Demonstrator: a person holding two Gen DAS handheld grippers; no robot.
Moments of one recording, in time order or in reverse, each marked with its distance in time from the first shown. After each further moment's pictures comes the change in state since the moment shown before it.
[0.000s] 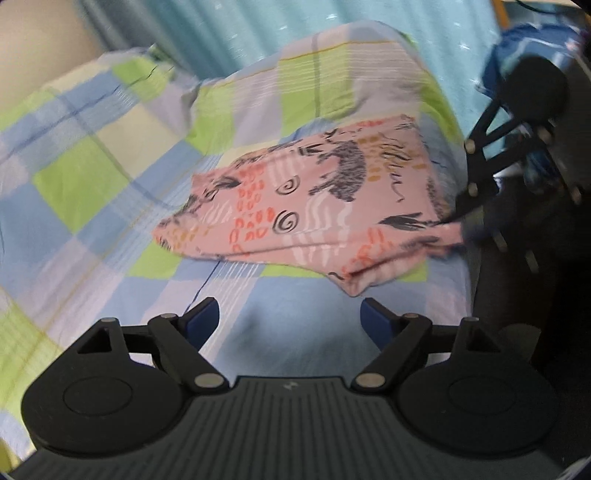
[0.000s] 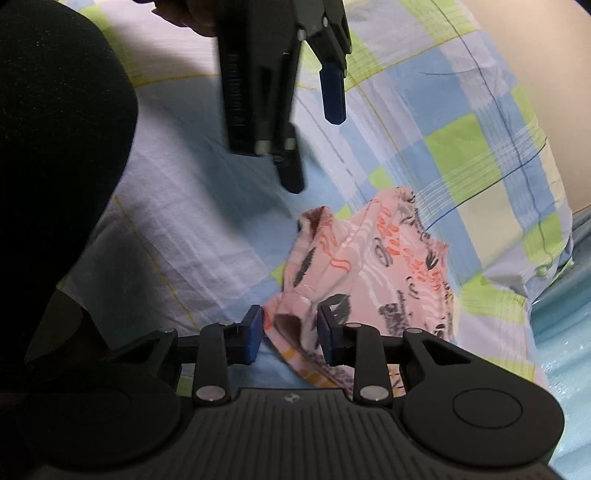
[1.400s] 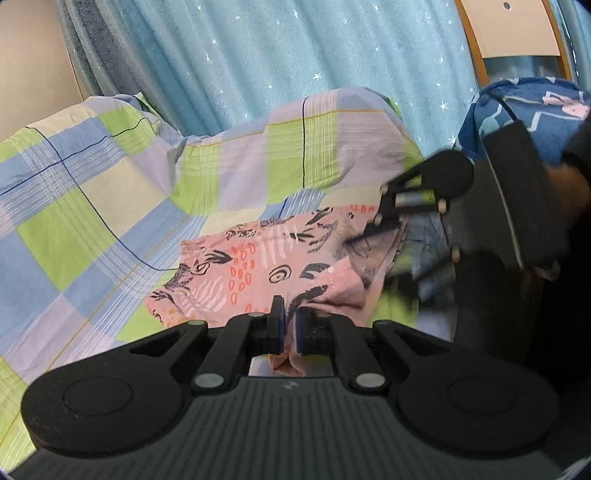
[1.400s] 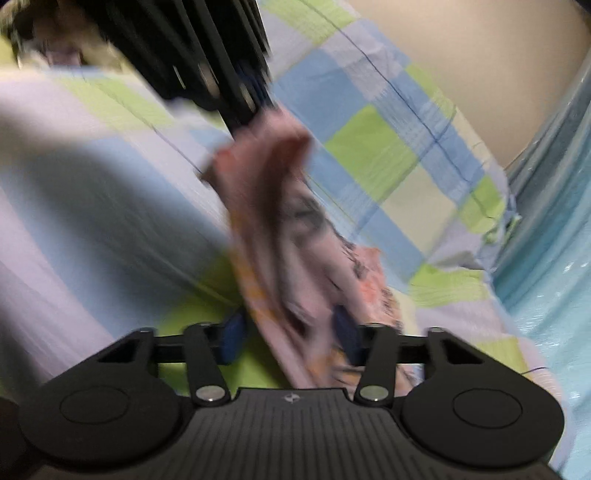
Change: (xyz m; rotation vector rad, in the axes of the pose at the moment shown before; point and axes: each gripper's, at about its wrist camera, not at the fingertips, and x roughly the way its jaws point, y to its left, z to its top) left arm -0.017 0.033 0.034 -0.017 -0.162 -0.101; right arm 0.044 -0.047 -0.006 0.231 -0.082 -0.240
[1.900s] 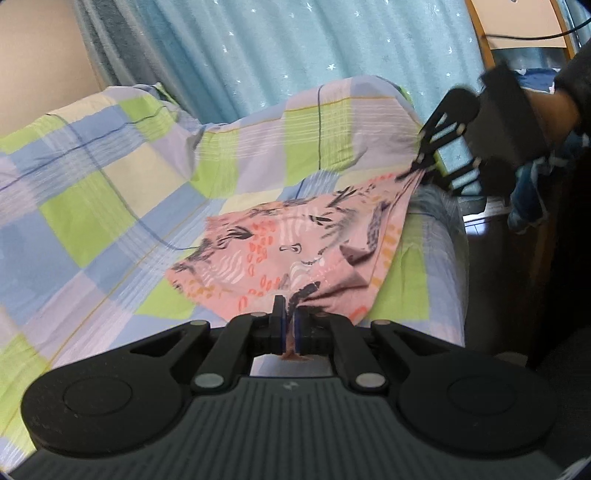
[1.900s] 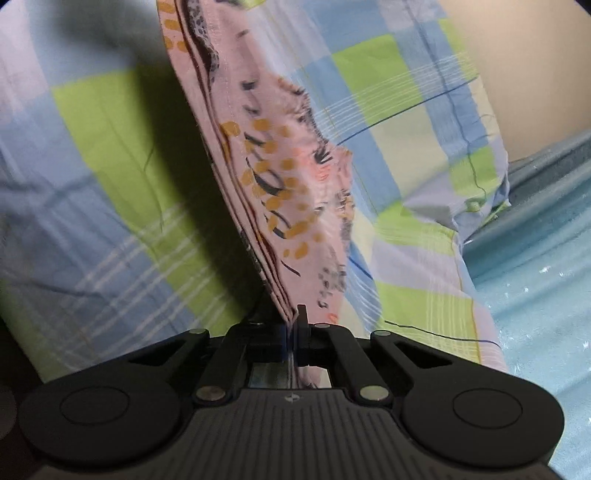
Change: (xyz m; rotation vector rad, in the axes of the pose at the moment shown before) left arm -0.035 0.009 -0.031 -0.012 0.022 0.048; right arm 0.003 -0.049 -0.063 -0.226 0.153 -0.009
